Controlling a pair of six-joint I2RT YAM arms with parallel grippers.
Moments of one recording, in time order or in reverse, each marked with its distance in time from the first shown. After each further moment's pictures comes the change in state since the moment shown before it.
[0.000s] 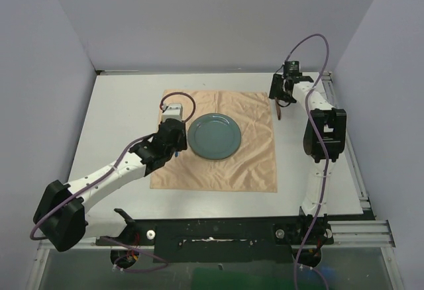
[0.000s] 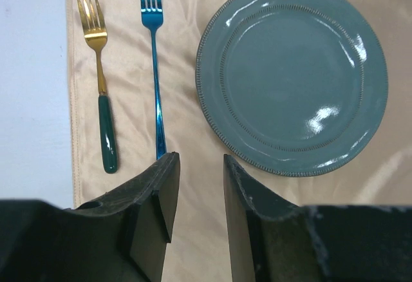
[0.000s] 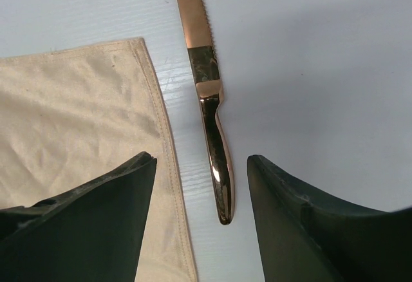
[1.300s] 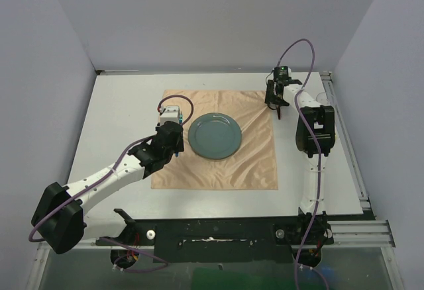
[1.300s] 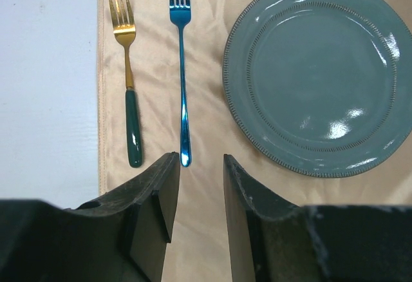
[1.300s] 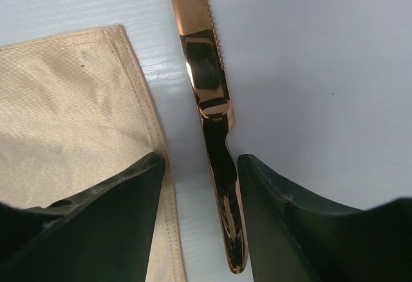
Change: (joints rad) left arm 0.000 -0.043 -0.034 -0.007 -0.070 0.014; right arm 0.045 0.145 0.069 0.019 0.105 -0.023
